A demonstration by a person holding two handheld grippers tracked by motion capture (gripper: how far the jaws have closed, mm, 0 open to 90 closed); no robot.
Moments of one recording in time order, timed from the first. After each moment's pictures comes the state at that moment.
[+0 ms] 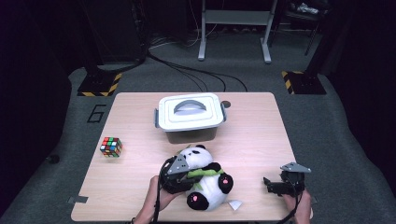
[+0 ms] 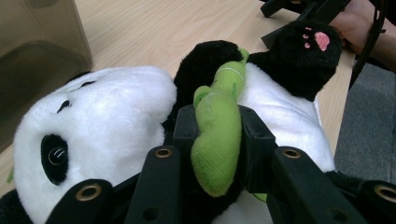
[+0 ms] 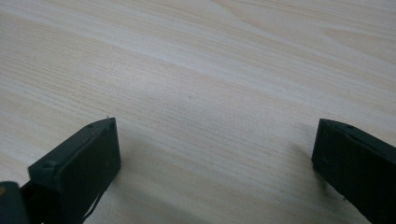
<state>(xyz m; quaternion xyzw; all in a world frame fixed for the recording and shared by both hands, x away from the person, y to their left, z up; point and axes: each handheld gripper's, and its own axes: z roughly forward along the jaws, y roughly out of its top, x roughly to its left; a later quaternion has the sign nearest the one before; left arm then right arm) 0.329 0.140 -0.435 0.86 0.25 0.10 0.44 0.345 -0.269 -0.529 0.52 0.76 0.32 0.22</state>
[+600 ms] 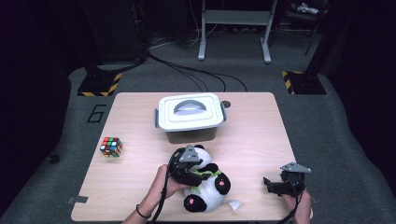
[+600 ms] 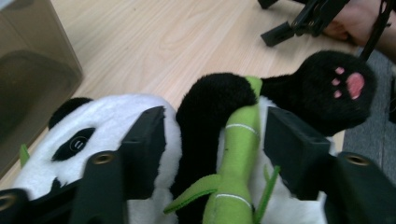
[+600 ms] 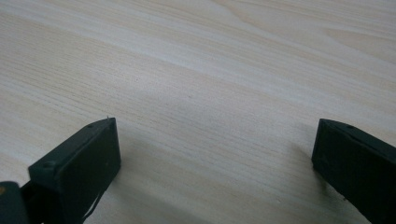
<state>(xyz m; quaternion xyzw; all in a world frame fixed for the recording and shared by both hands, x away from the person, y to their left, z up) 0.357 0.117 -0.424 0.88 0.22 0.07 0.41 0.345 -0.269 -0.529 0.52 0.76 0.32 0.22</state>
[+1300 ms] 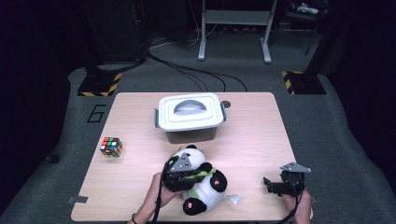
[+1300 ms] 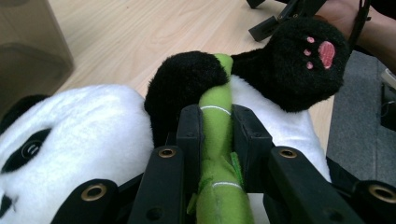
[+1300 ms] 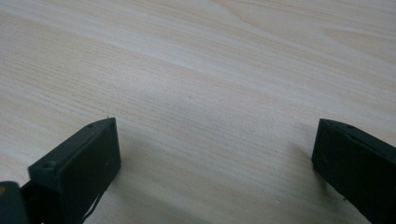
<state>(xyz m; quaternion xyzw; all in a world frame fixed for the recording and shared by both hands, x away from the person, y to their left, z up) 0.336 0.136 -0.435 0.87 0.22 0.08 0.44 0.345 -0.269 -0.529 0.52 0.76 0.32 0.22</state>
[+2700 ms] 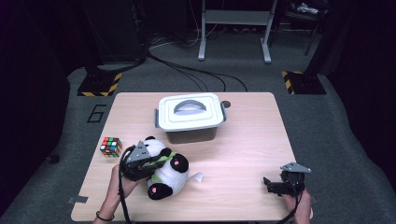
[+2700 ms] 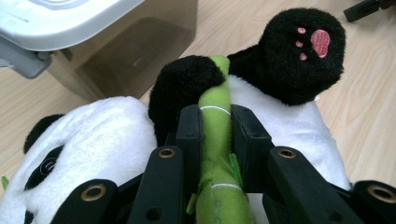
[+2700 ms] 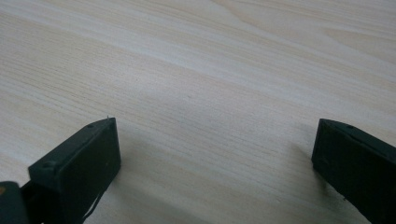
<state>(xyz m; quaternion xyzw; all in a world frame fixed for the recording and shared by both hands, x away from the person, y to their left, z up) 0.356 0.249 -0.419 0.85 0.28 0.16 0.41 0.345 -0.269 -0.529 0.52 0.76 0.32 0.22</state>
